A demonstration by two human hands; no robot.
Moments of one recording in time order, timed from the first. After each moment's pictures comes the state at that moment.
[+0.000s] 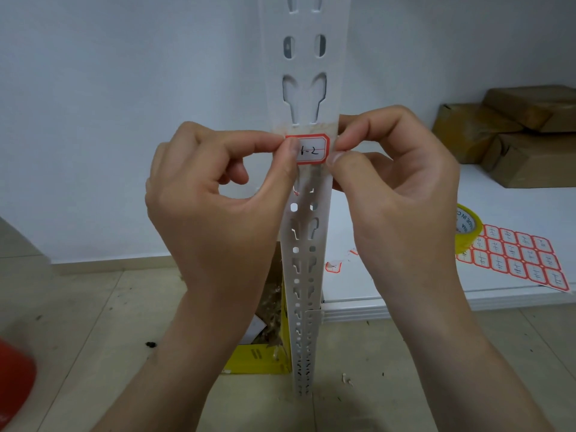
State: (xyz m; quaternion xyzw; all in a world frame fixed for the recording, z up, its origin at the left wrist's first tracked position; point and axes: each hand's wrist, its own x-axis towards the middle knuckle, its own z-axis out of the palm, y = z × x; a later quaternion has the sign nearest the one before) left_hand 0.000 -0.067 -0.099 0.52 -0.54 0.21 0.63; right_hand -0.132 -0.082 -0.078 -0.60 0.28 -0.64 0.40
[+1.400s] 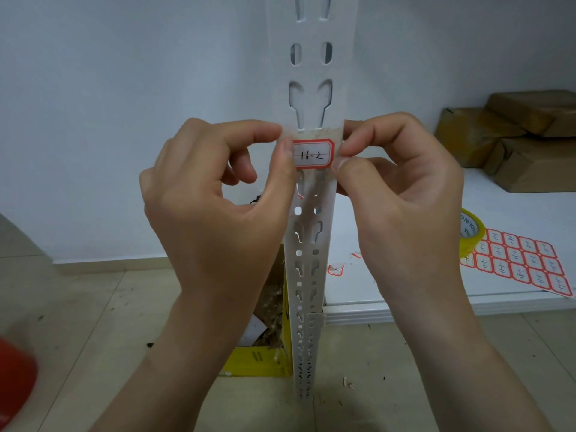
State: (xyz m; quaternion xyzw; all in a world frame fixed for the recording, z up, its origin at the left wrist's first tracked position) left_hand 0.004 -0.063 -0.097 0.52 -0.56 0.25 0.60; right_hand -0.131 -0.082 -0.078 -0.60 0.28 -0.64 0.39
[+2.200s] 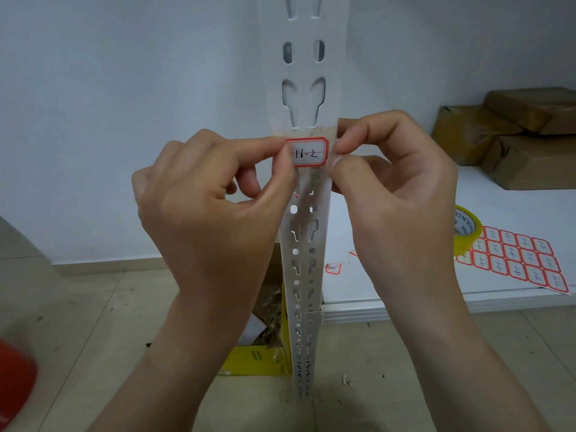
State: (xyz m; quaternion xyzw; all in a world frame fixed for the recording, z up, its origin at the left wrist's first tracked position) left_hand 0.005 -0.065 -0.098 0.52 -0.56 0.28 0.59; right_hand -0.132 -0.083 -0.079 -0.59 0.27 -0.64 0.41
